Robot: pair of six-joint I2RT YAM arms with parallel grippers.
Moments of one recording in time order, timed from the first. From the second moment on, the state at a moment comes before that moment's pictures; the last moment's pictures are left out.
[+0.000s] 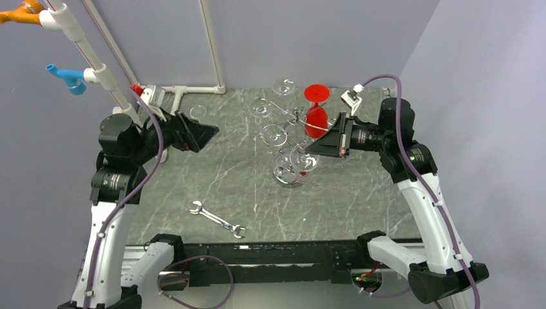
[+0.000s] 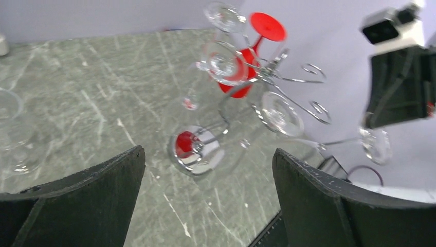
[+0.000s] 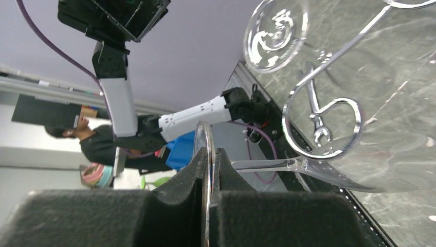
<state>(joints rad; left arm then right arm) -0.09 0.87 1.21 -0.44 0.59 -0.42 0.25 1.02 1.31 -0.62 -1.00 0.77</state>
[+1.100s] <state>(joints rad) -0.21 0.74 1.13 -0.38 1.06 -0.55 0.76 1.31 1.51 -0.45 -0.76 0.84</state>
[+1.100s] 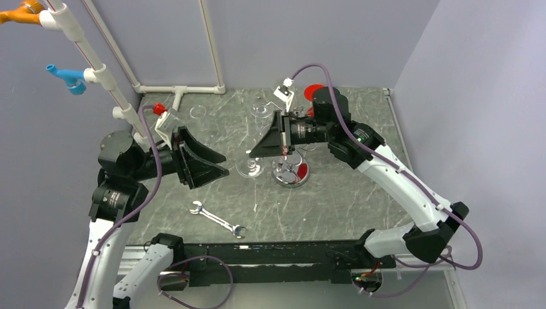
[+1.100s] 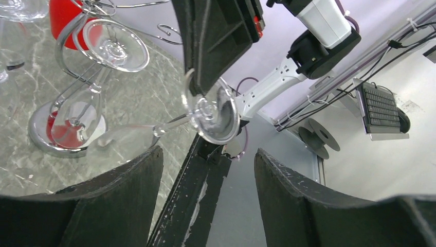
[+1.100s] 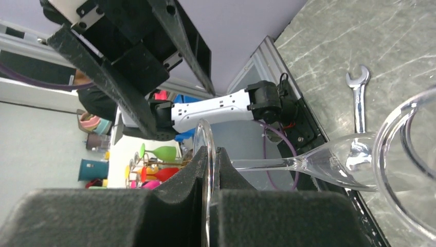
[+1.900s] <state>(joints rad) -0.26 0.83 1.14 -0.56 1.03 -0.51 0.84 1.47 1.66 -0.50 -0.68 0.76</state>
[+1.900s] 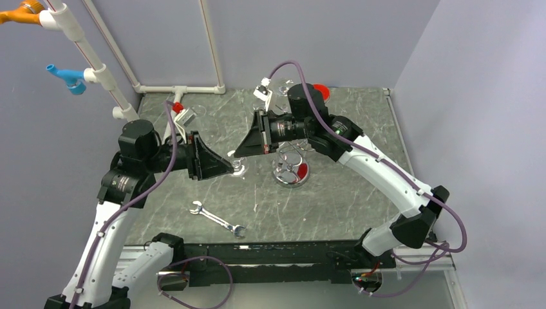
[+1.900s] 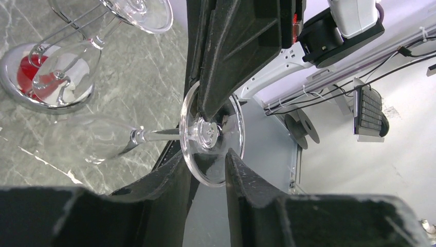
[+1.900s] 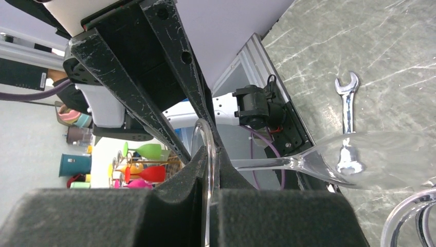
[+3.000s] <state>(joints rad) -0.30 0.85 1.18 -0.65 1.01 -0.49 0.87 1.47 1.61 -0.39 -0.71 0.74</state>
